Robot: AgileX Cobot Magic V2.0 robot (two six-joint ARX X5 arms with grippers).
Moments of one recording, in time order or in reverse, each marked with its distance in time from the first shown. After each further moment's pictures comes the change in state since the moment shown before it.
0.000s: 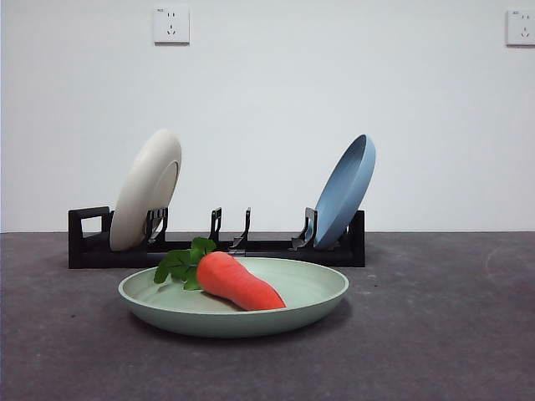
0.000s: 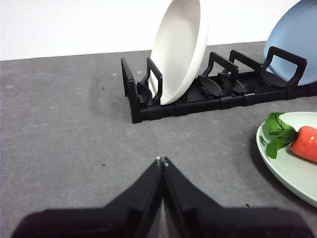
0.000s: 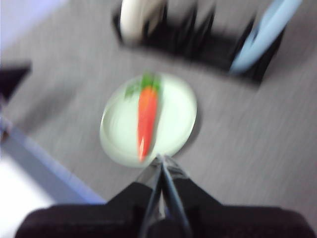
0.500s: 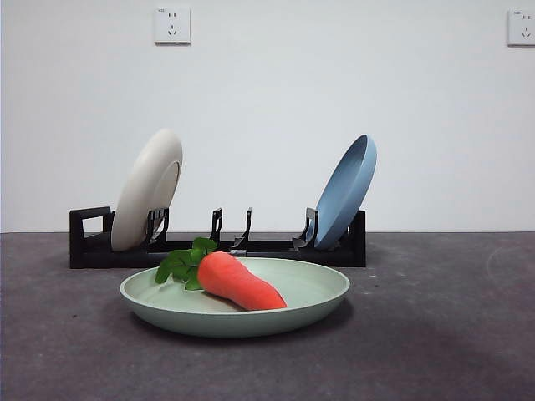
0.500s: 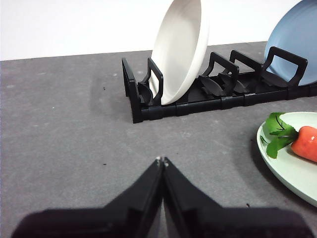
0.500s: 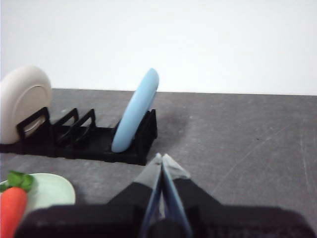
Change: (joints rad) left arm 0.000 0.000 0.000 0.000 0.000 0.000; right arm -0.483 -0.438 -0.671 0.657 -0.050 -0.054
